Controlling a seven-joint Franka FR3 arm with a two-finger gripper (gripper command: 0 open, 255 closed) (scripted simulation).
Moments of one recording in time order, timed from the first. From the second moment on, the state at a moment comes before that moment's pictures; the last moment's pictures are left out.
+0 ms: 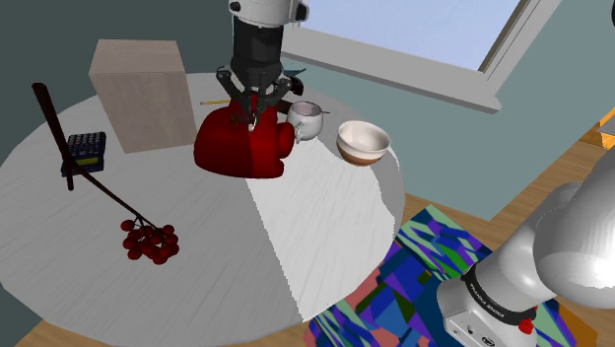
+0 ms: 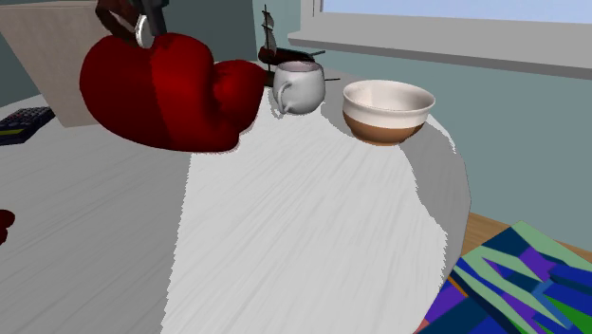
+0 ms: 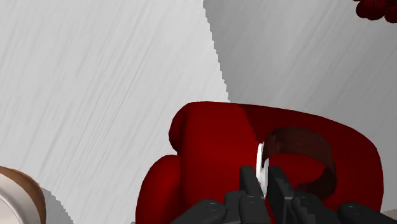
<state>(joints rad) 0.16 0.09 0.42 -1.75 -0.01 1.88 1.07</state>
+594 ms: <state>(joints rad) 0.04 0.11 0.33 -1.71 0.00 1.85 0.86</state>
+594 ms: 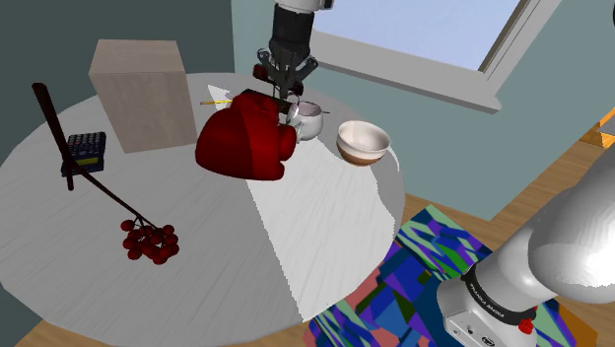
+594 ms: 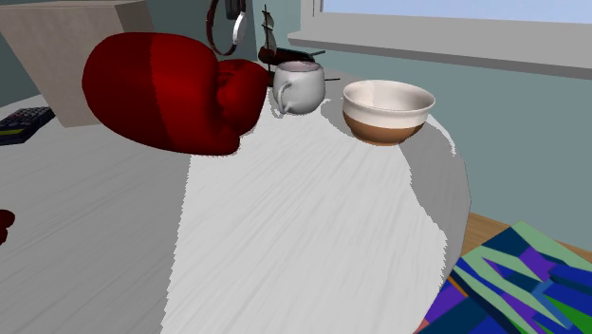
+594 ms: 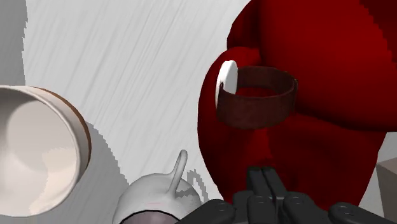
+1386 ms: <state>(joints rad) 0.04 0.01 0.34 -1.79 0.14 1.80 0.89</state>
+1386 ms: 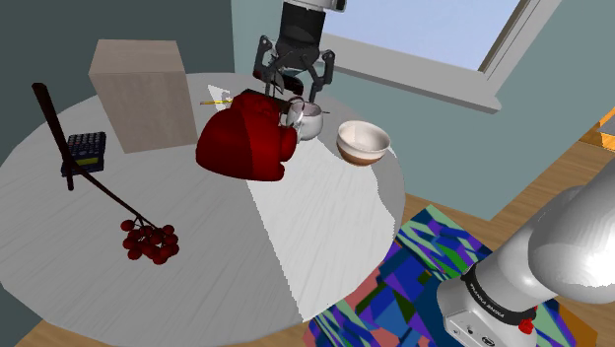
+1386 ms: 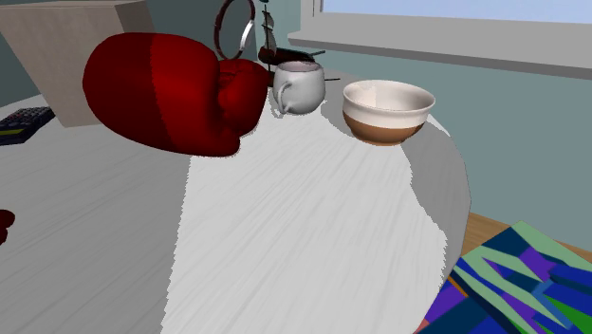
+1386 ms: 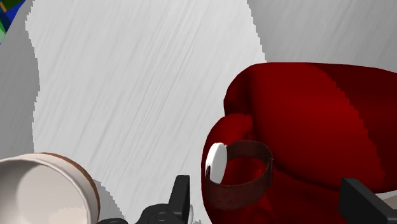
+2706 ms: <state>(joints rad) 0.04 0.01 0.34 -1.84 0.14 1.84 0.89</state>
